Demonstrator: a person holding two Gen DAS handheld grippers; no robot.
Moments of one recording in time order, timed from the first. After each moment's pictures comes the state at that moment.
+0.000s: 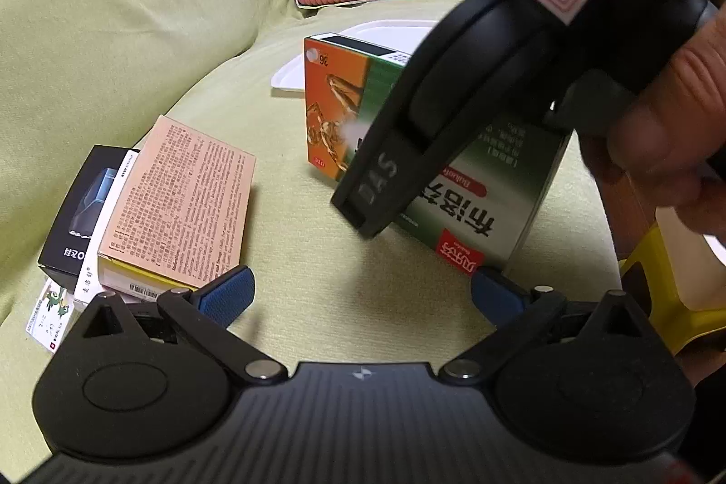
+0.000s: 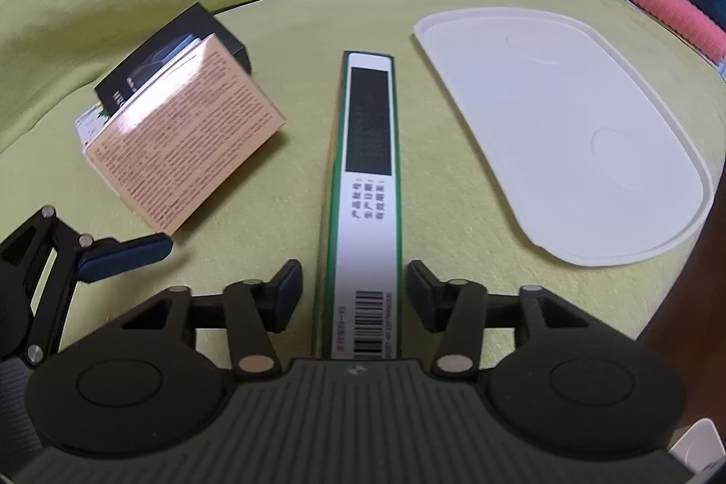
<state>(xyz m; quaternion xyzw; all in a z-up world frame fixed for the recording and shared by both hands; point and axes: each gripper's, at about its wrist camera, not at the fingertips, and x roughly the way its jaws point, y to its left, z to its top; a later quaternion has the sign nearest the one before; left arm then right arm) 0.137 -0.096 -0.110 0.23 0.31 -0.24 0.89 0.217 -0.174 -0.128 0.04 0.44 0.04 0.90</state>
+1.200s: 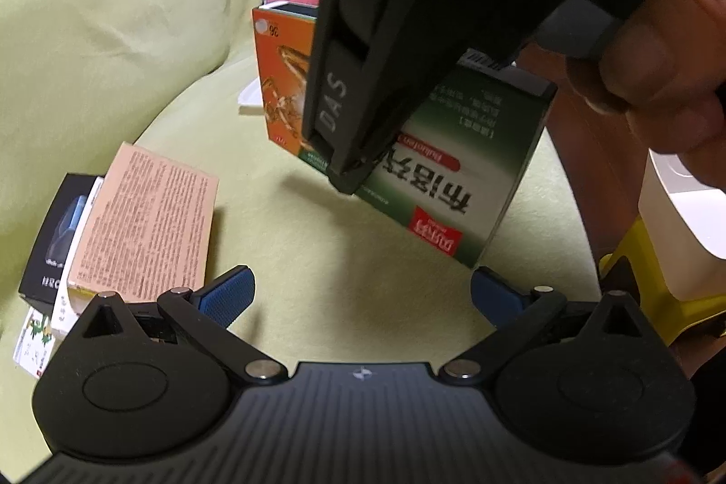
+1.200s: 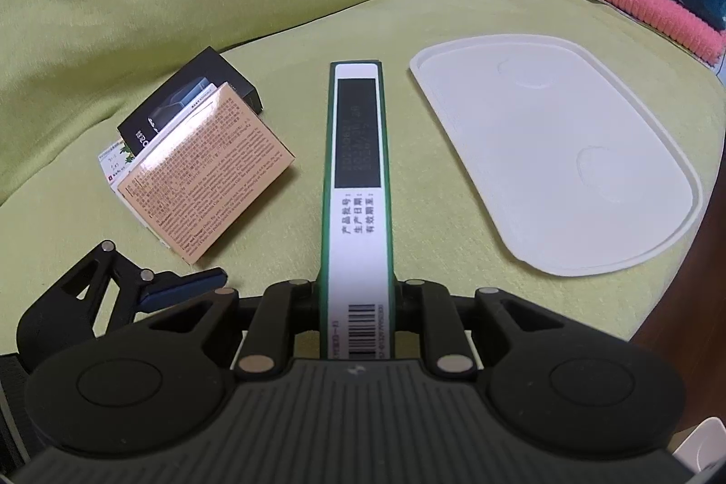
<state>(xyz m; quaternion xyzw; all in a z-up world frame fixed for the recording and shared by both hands) 0.124 -0.107 -0.120 0.24 0.29 -0.28 0.88 0.201 -0.181 -0.105 0.06 0.41 0.05 0.91</state>
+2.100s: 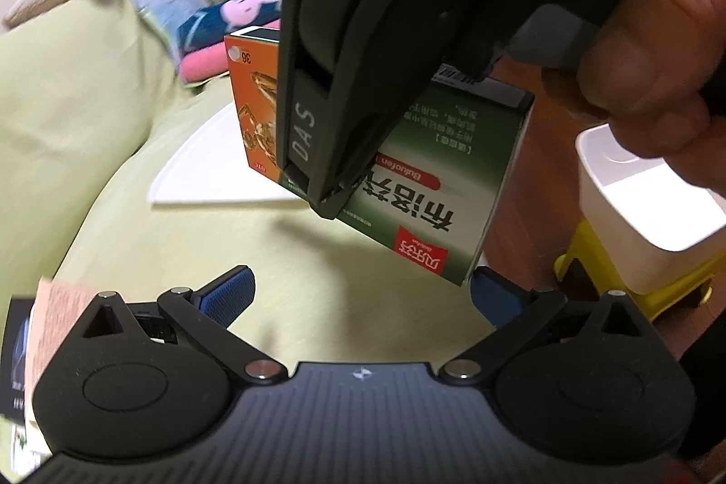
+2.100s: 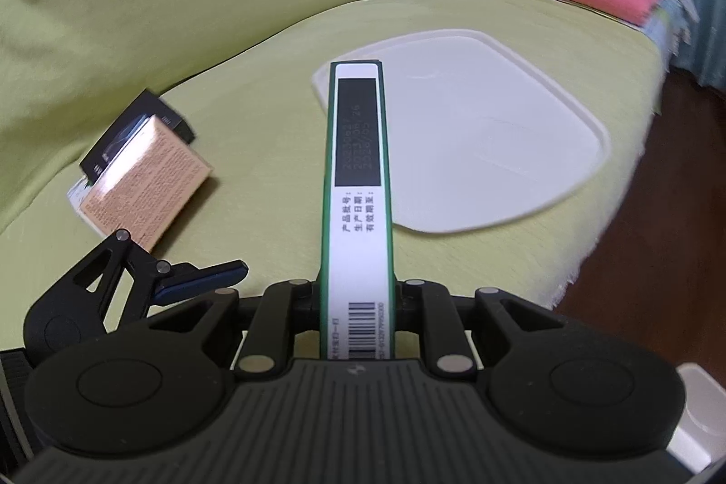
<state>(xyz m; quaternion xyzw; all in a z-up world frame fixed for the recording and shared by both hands) 0.093 -0.166 -0.125 0.31 0.23 -0.37 0.84 0.146 -0.243 -0.102 0.12 0.38 -0.02 0.92</state>
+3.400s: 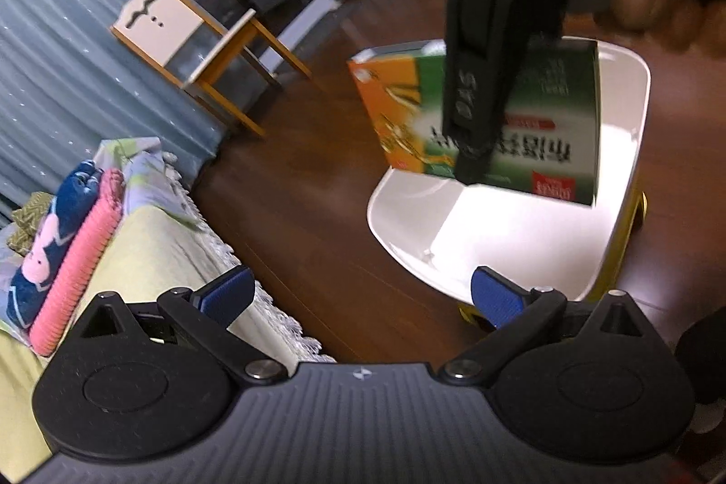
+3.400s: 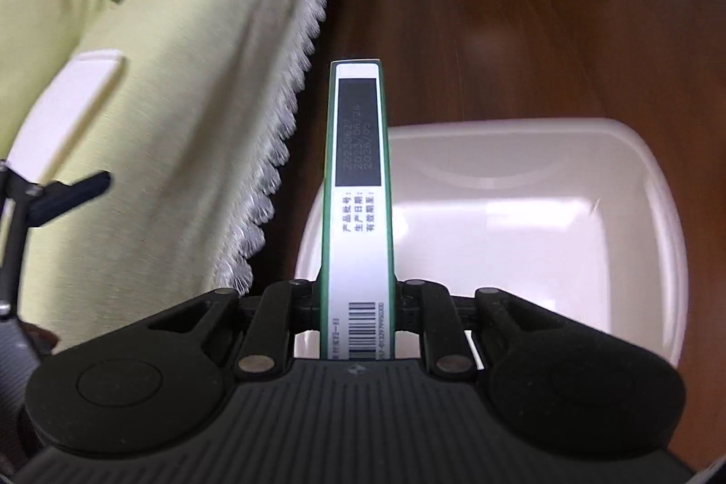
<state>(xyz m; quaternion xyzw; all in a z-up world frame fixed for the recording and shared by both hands) 0.036 -0.394 -0.226 0.50 0.07 -0.57 0.65 -0.056 -0.448 -0.233 0.36 0.39 -0.29 0.80</state>
